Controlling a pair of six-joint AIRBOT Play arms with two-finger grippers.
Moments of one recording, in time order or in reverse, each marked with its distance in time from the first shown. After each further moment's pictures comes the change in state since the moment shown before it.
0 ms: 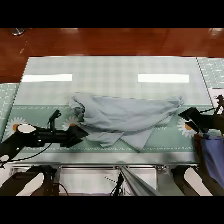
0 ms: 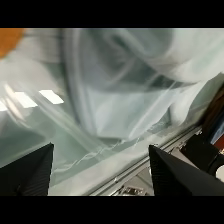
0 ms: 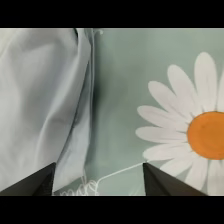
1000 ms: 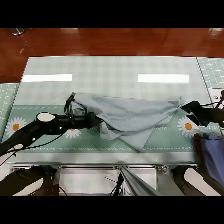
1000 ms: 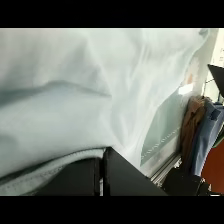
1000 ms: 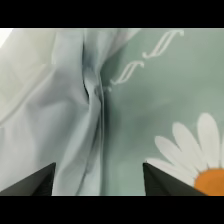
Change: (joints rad) left arm -0.370 -0.135 0.215 -0.325 0.299 0.182; right arm 0.015 -0.132 0.079 0.074 -0.121 -0.025
